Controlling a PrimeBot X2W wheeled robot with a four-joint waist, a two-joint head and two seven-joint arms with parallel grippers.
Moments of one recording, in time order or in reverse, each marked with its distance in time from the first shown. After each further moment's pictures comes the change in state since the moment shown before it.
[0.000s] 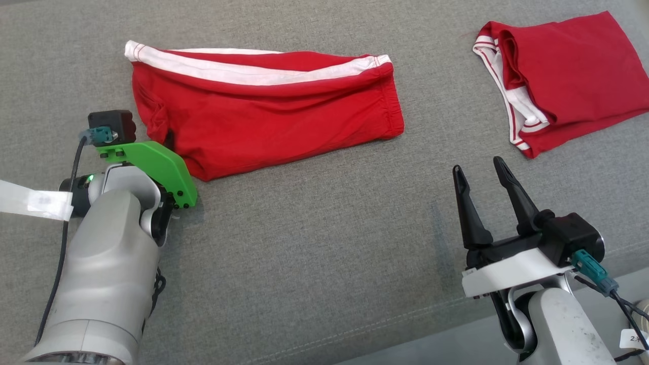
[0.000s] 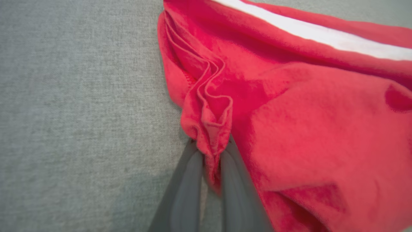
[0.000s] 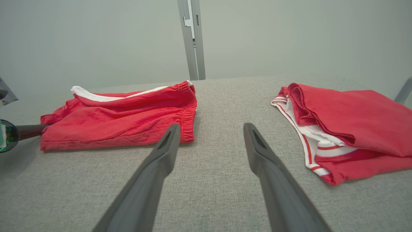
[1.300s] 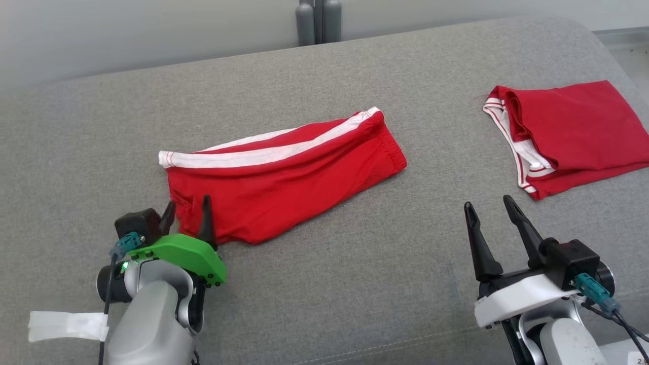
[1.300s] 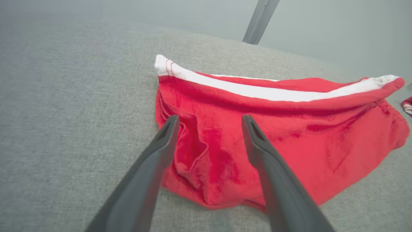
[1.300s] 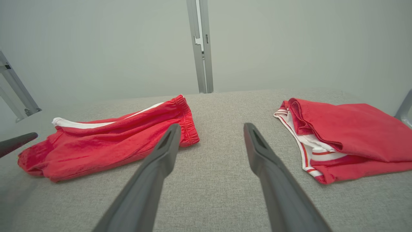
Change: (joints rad) left arm 0.355 -0.053 0.004 -0.232 -0.097 0.061 -0.234; right arm 0.104 0.000 -0.040 0.004 -0.017 0.000 0.051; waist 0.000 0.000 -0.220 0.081
